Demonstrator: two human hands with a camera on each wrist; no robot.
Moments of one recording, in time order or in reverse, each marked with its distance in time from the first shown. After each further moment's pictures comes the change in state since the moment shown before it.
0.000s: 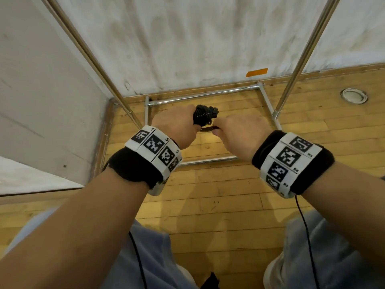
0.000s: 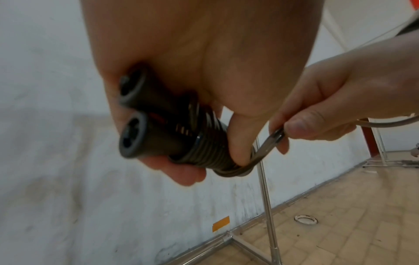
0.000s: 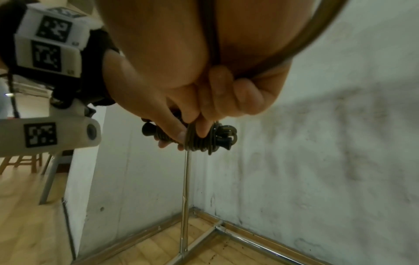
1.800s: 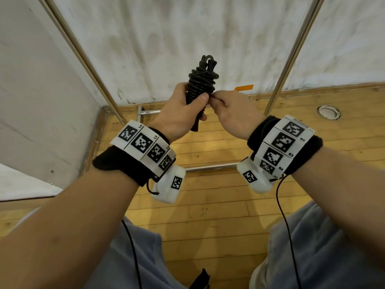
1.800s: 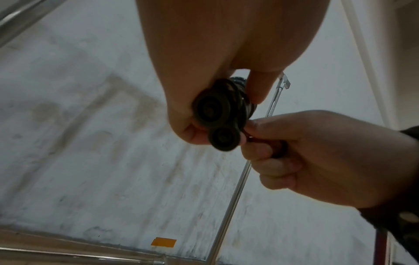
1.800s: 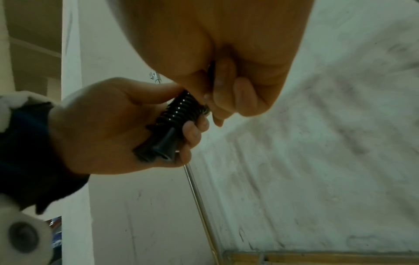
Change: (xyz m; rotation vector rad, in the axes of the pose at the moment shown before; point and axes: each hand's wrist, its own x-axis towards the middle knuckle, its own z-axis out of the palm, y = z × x) left_hand -0.020 0.027 -0.038 -1.213 0.155 0.108; right_hand 0.007 0.011 -0.043 0.533 0.292 -0.016
